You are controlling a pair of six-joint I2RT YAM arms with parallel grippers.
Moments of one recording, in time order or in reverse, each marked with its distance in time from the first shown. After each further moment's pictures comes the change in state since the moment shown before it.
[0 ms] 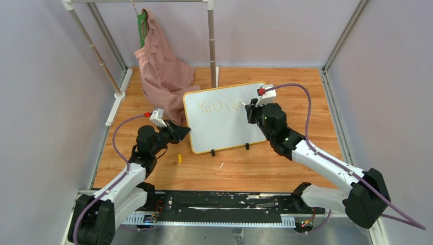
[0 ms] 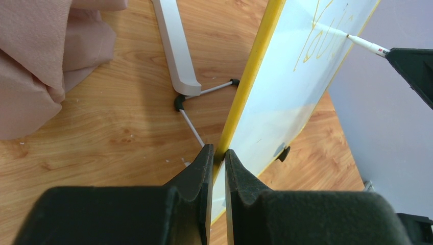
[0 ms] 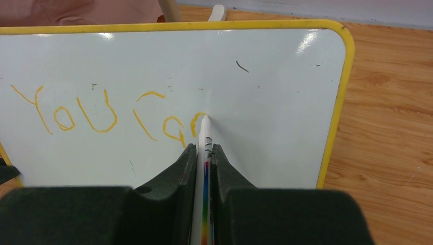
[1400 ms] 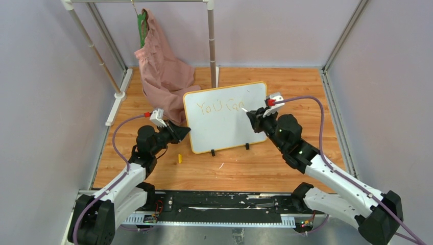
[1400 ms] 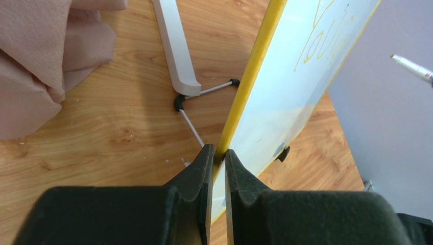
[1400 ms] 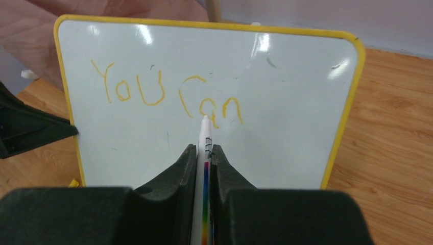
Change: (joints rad) left arm 0.000 -0.003 0.000 -0.001 0.000 0.000; right arm 0.011 -0.251 -0.092 -0.038 -0.145 -0.039
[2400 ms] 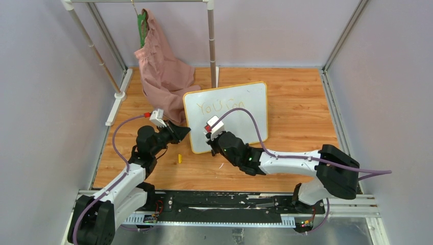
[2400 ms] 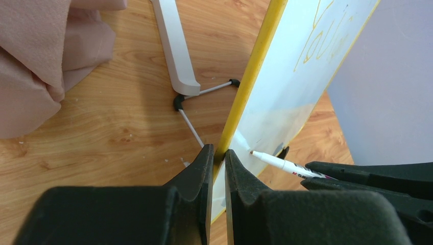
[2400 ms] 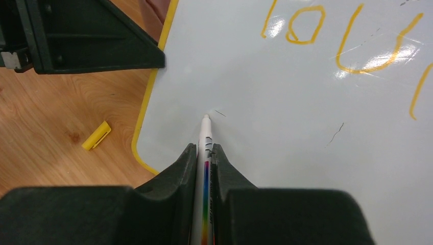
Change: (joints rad) left arm 0.000 -0.007 -0.002 -0.003 -0.002 -0.004; right arm 0.467 0.570 0.099 0.256 0.240 -0.132
